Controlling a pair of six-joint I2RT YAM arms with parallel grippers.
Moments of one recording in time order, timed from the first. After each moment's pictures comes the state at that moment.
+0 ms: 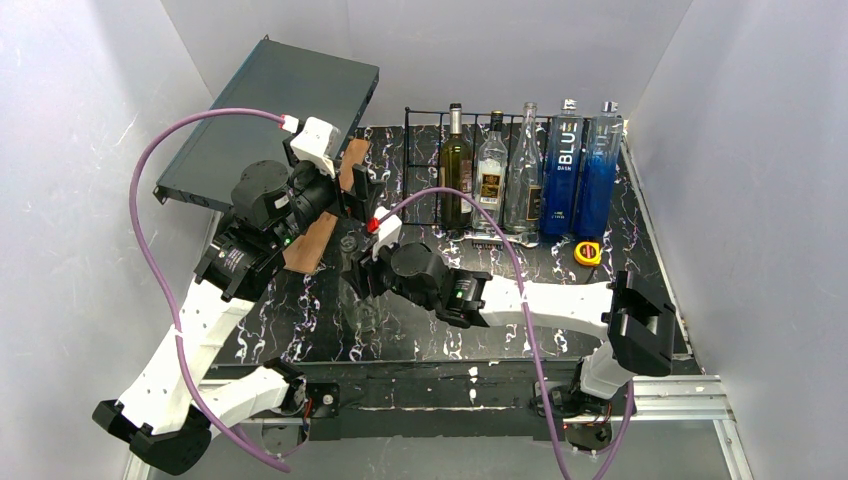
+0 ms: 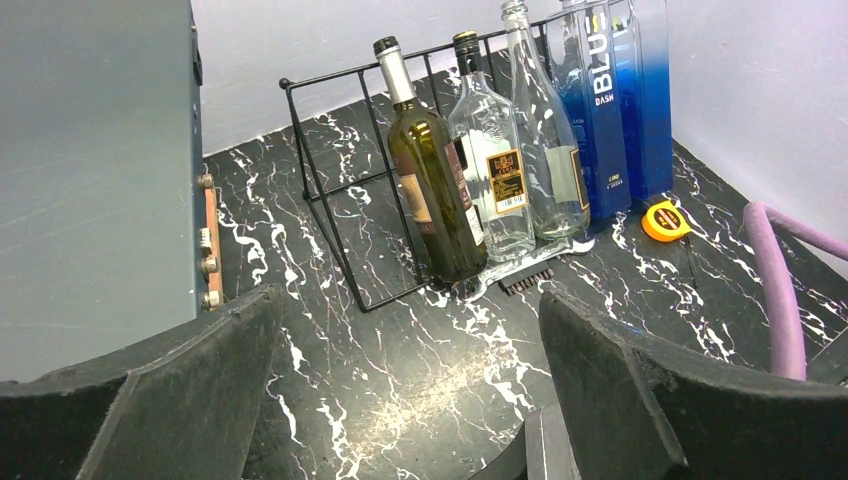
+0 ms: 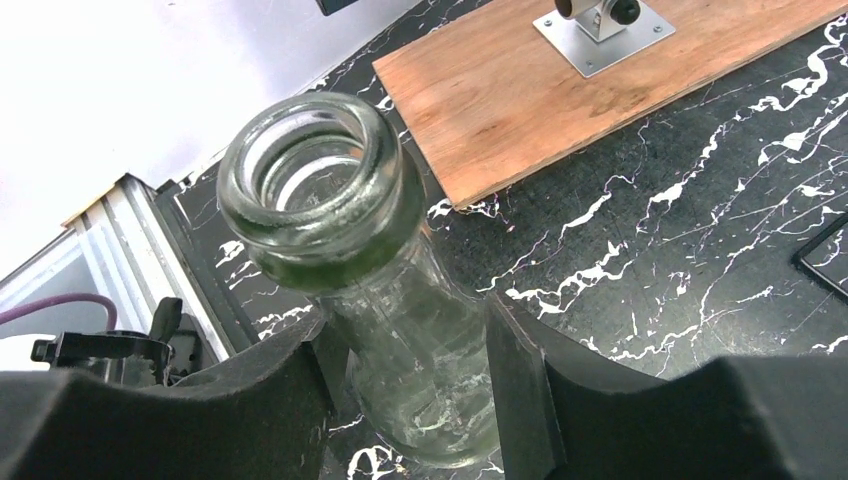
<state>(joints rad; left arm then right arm) -0.54 1.00 1.32 -0.46 0.02 -0.06 1.28 1.58 1.14 0.24 0.28 0.31</state>
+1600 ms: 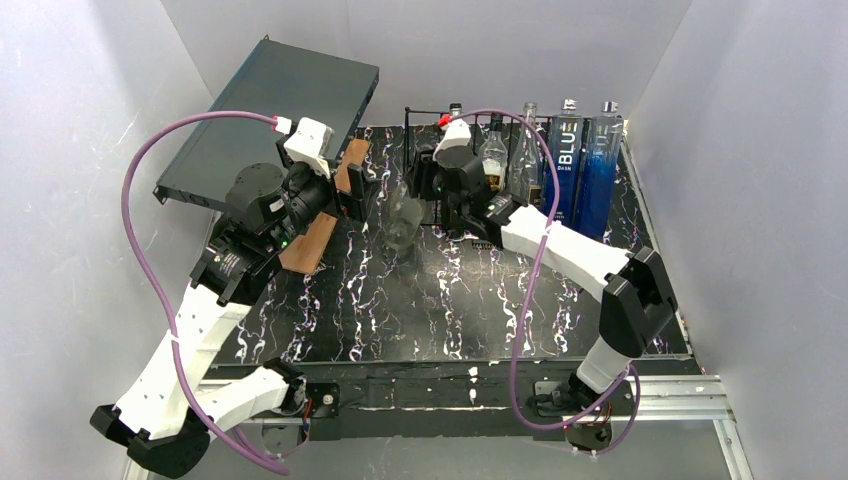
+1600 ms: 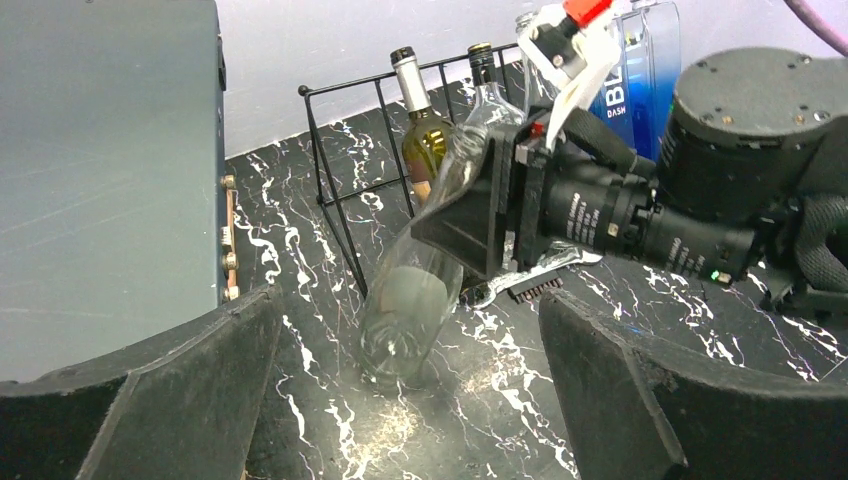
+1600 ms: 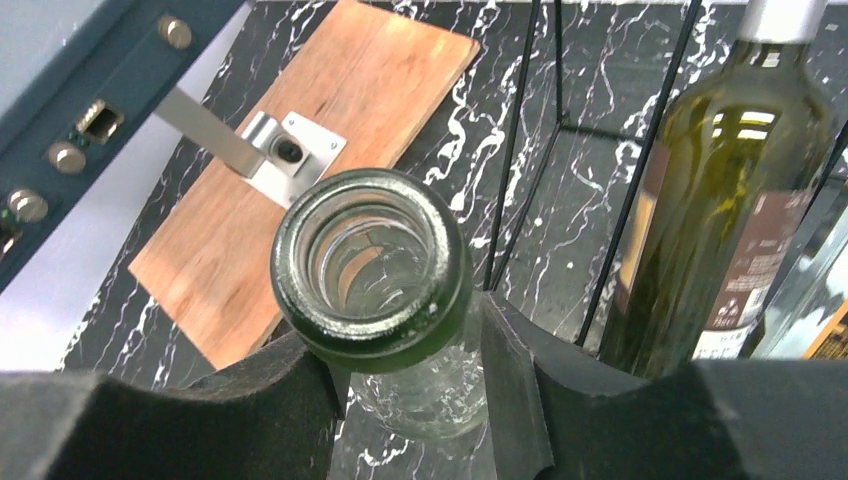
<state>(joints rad) -0.54 0.98 1.32 -0.46 -0.02 -0.06 0.83 1.63 1.36 -0.01 0.26 0.44</state>
